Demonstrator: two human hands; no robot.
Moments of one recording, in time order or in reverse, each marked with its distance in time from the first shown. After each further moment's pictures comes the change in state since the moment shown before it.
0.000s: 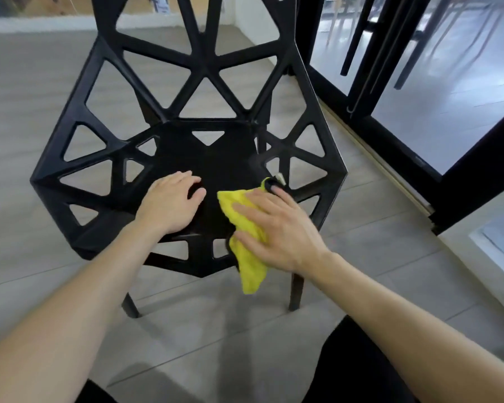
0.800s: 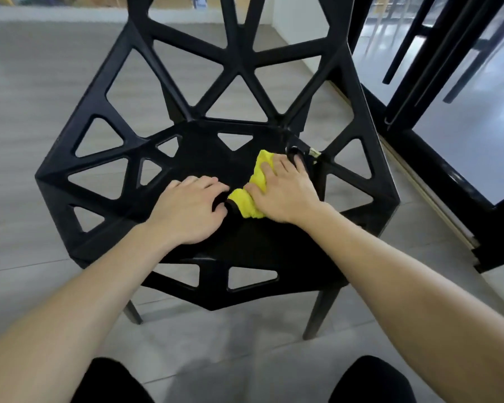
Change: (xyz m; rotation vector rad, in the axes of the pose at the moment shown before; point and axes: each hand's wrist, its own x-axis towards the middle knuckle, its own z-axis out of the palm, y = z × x) left_hand 0.004 0.009 -0.011 0.184 -0.084 0.043; right_hand 0.139 0.035 0.039 -0.179 -0.423 0.277
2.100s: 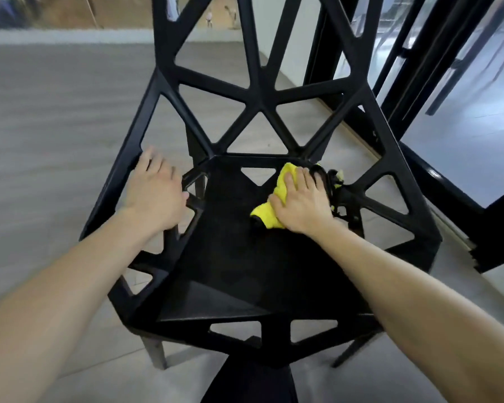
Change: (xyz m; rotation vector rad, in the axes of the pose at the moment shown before) left_hand 0.046 -0.128 -0.057 0.598 0.052 -0.063; right_hand 0.043 -0.026 0.008 0.059 0.040 0.250
